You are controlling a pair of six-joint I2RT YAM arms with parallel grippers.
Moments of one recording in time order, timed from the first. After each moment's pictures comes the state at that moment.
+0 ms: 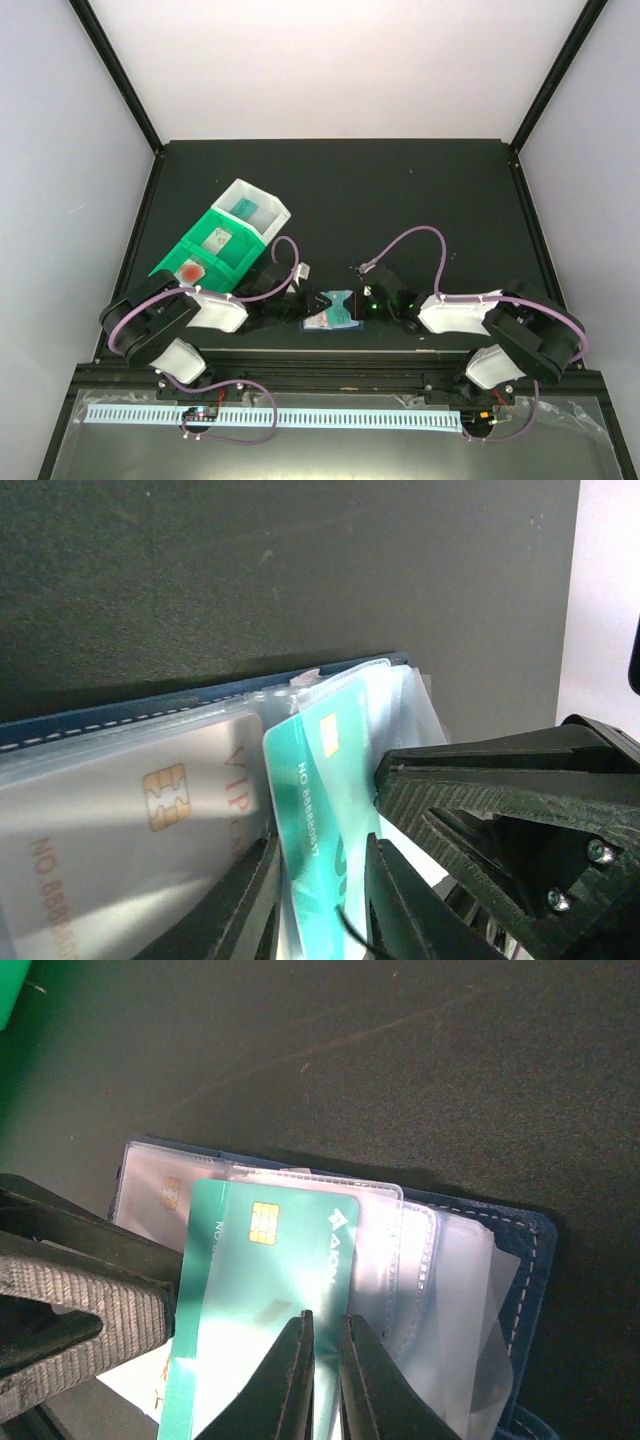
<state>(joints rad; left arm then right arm) -0.78 1.52 0.36 0.50 0.39 -1.08 0.87 1.45 0.45 0.18 -0.13 0.79</state>
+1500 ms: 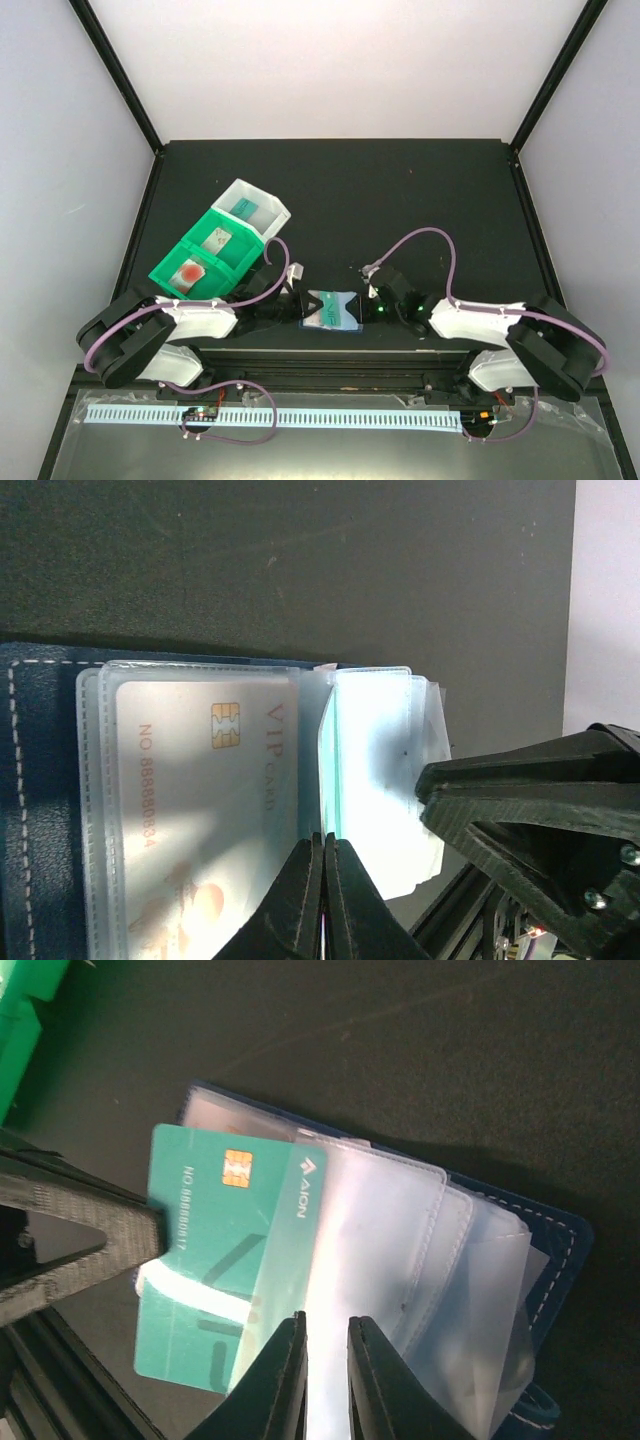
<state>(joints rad) -0.77 1.37 0.33 0.38 0.34 -1.05 0.87 1.30 0.42 0.10 -0.17 0.76</state>
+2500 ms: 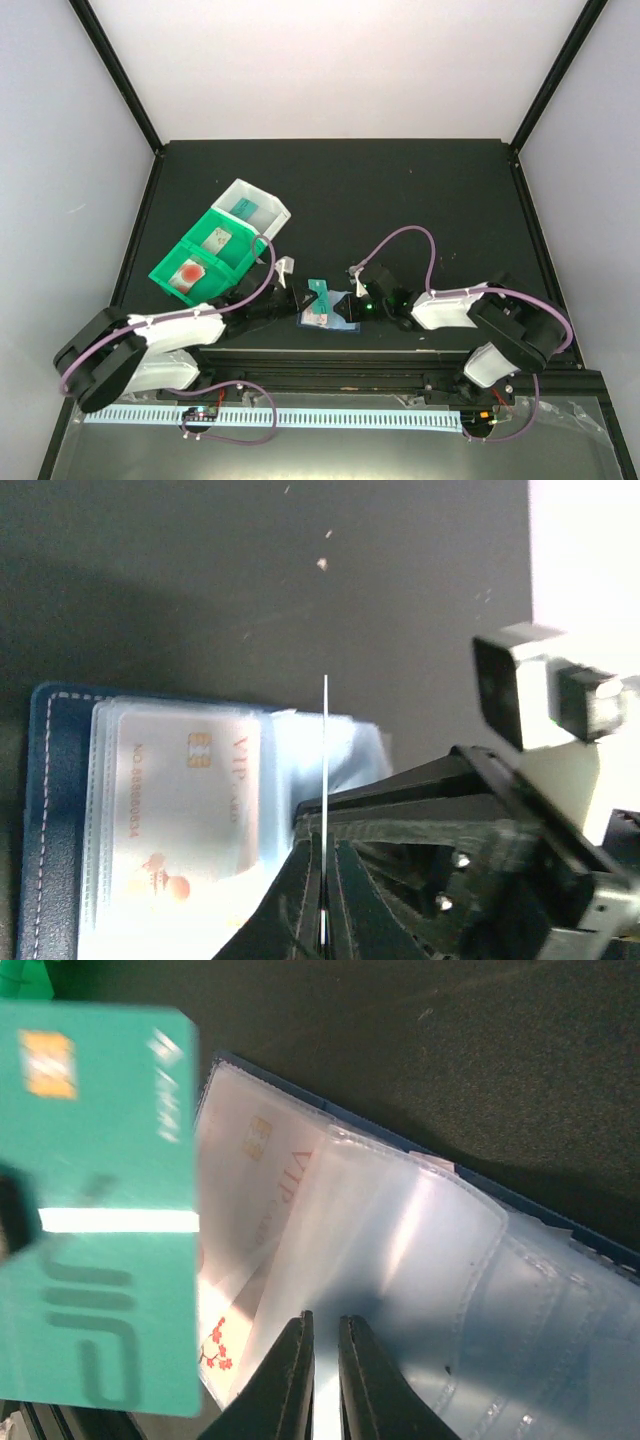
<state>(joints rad) -0.77 1.23 0.32 0.30 0.27 -1.07 0.87 1.54 0.47 0.27 -0.28 0.74</state>
